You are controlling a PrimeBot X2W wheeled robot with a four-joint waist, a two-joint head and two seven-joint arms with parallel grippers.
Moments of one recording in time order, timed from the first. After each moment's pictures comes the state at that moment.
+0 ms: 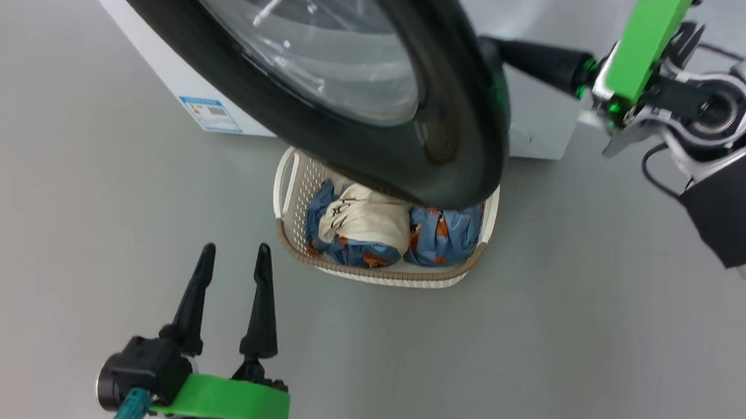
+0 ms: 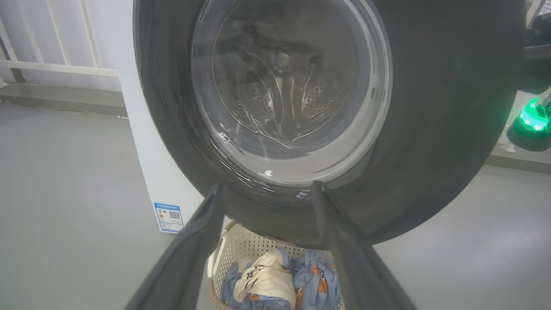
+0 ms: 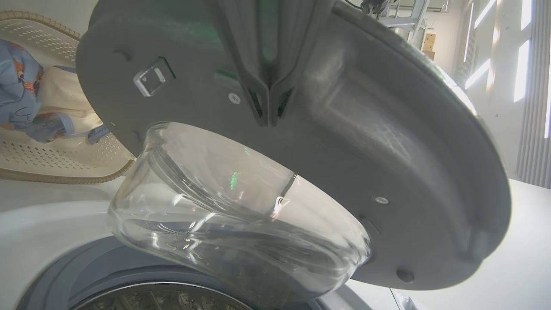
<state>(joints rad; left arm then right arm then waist) -0.25 0.03 -0.20 0.23 -0.30 -0.12 -0.25 -0.96 -0.28 0.43 0.53 1.57 0.12 0.65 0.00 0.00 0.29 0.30</state>
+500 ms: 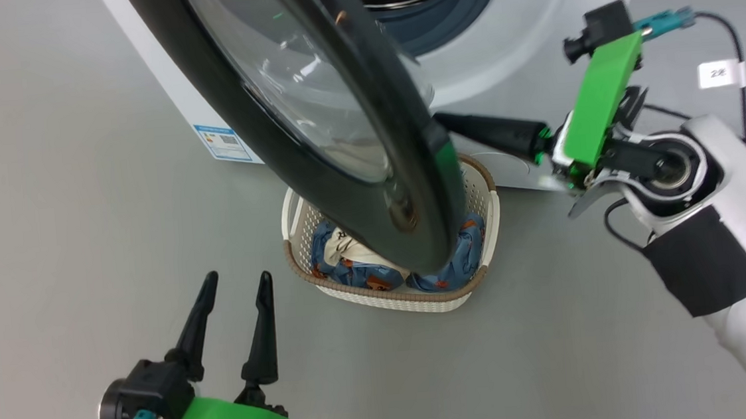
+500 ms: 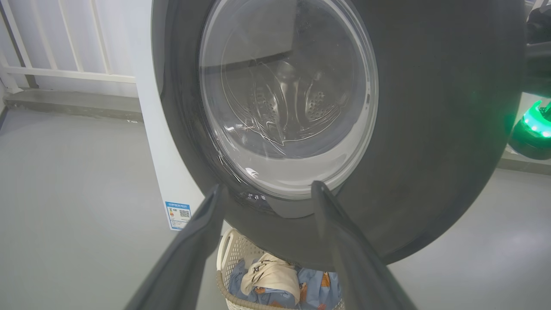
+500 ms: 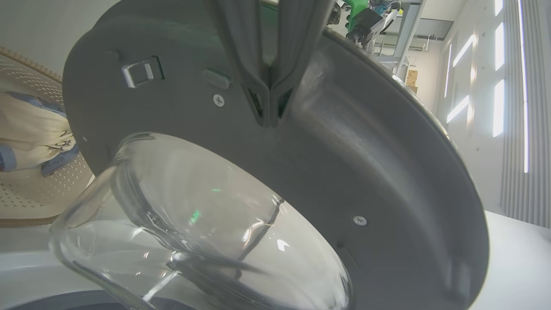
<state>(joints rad) -0.19 0.04 -0.19 0.23 -0.27 -0.13 -0.25 -0.85 -0.23 0.45 0.47 1.58 0.12 0.71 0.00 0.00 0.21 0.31</state>
